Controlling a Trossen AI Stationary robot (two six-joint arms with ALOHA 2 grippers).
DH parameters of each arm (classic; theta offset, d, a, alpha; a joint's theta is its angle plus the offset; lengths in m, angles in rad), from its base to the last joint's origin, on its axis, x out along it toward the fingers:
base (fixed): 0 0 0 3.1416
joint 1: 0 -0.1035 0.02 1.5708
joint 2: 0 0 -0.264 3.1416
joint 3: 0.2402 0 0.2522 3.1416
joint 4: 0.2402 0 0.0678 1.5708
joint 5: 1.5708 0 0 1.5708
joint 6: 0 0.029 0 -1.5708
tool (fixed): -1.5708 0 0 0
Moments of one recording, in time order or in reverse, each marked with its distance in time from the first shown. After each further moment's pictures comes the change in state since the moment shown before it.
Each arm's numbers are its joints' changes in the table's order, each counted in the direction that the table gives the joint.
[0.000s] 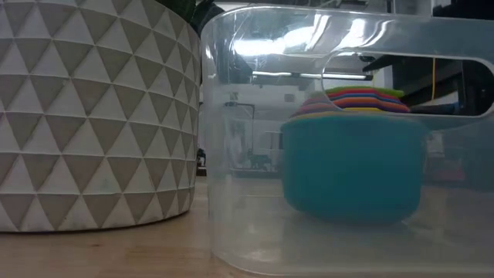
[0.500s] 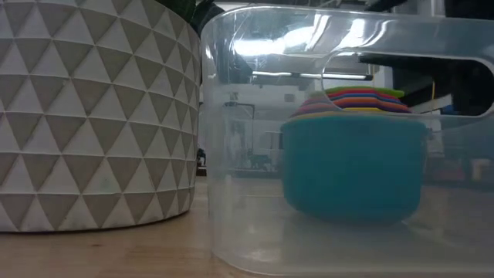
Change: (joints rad) left arm 0.000 0.000 0.000 0.000 0.000 0.000; right arm 0.030 -0.206 0.000 0.000 0.061 -0.629
